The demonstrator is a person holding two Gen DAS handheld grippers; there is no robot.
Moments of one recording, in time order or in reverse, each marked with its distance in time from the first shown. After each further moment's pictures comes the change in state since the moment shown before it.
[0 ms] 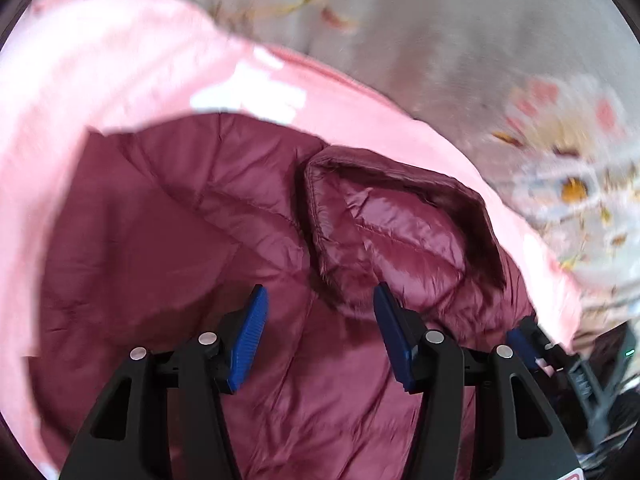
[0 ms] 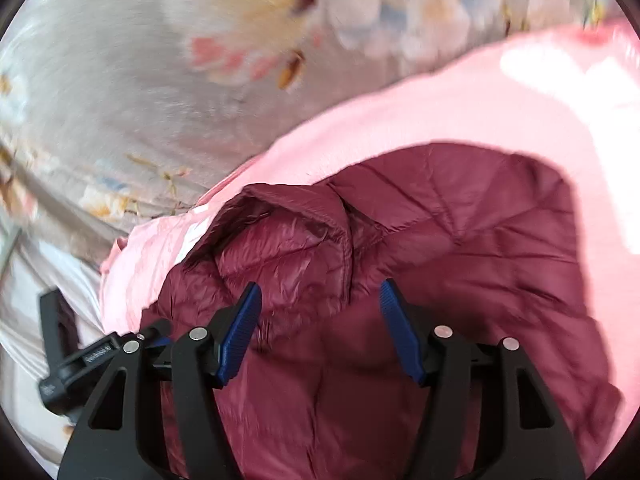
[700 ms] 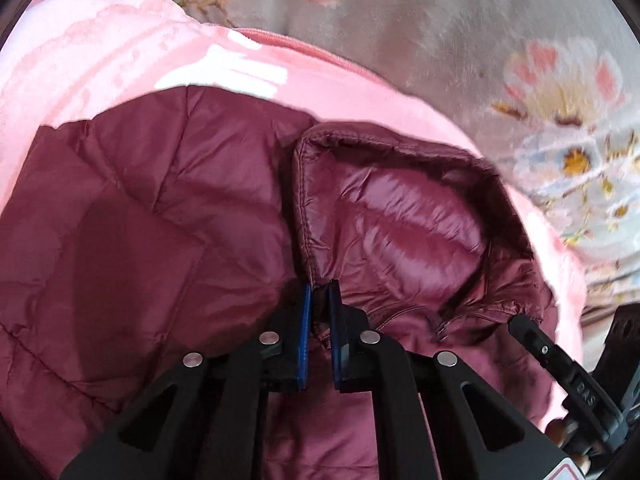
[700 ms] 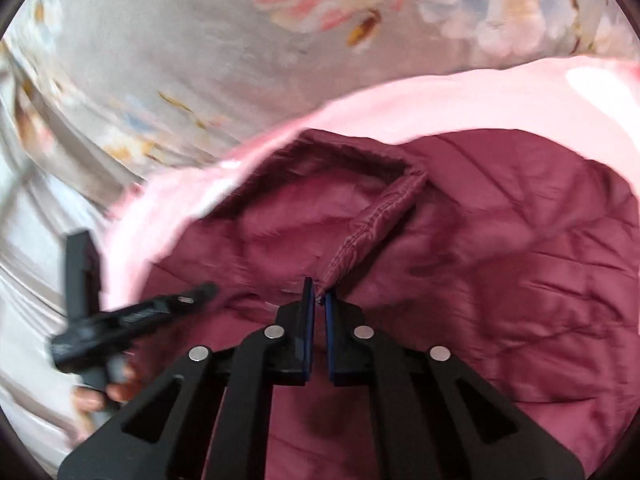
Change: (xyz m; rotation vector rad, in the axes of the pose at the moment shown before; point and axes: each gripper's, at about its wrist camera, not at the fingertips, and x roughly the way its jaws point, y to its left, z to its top) left arm 0.030 0.001 -0.016 0.120 -0.002 0.000; right arm 0.017 0.031 -0.030 -0.238 0.069 -0.025
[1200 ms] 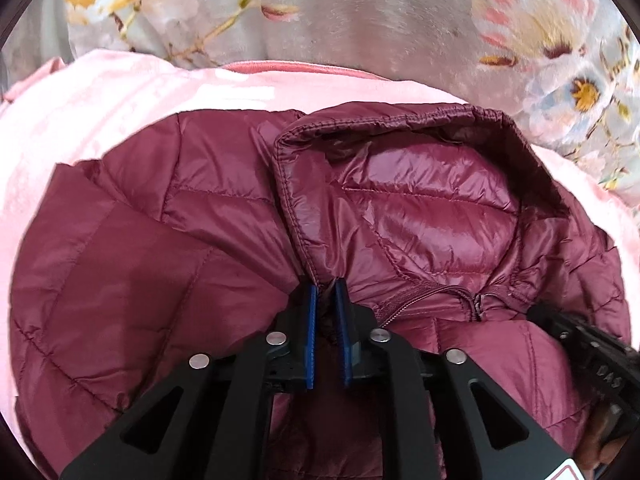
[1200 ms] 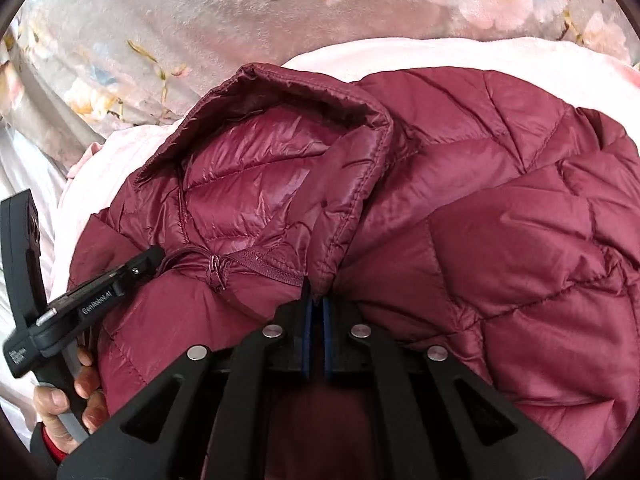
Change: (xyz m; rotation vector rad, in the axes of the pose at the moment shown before) left arm 0.005 -0.026 -0.024 0.218 -0.120 0.216; right arm 0.015 -0.007 -0.020 -0.041 0.019 -0.053
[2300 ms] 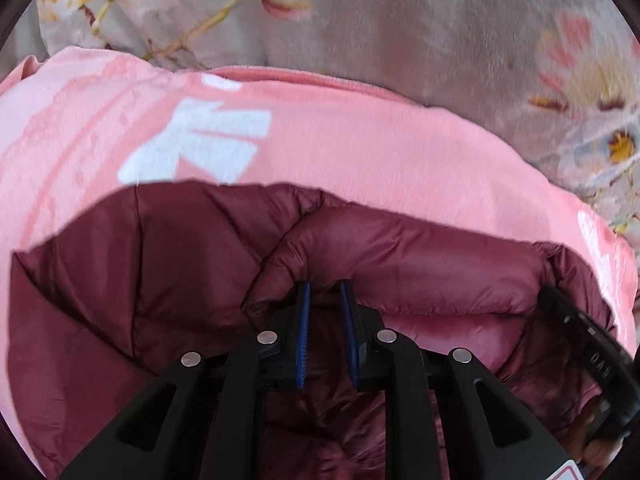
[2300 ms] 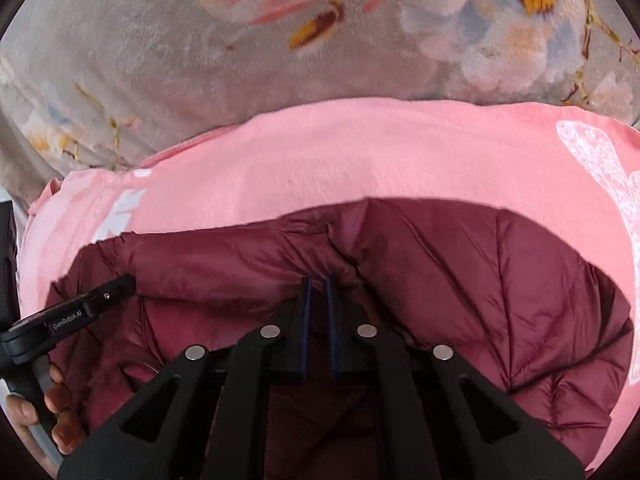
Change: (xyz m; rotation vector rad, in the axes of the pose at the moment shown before) left arm 0.038 0.009 0.070 -0.078 0.081 -0.042; right arm 0.038 -0.008 0.078 -0.037 -0.093 -0.161
